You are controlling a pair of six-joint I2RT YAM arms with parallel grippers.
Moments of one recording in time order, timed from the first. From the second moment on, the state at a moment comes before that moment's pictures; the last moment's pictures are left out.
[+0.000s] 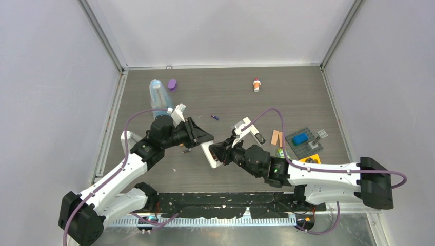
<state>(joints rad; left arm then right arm) -0.57 0.93 0.63 -0.08 0.43 -1.04 1.26 1.10 0.59 0.40 0.41 0.44</state>
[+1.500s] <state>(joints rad) -0.55 0.95 0.65 -0.11 0.48 -1.09 1.27 1.02 0.63 0.24 0.43 0.50</state>
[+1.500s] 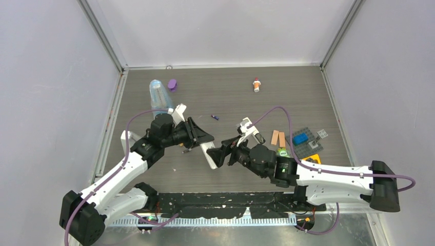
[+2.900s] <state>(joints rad) -0.55 0.95 0.68 -0.03 0.41 -1.09 1.09 0.96 0.51 0.23 0.13 1.66</state>
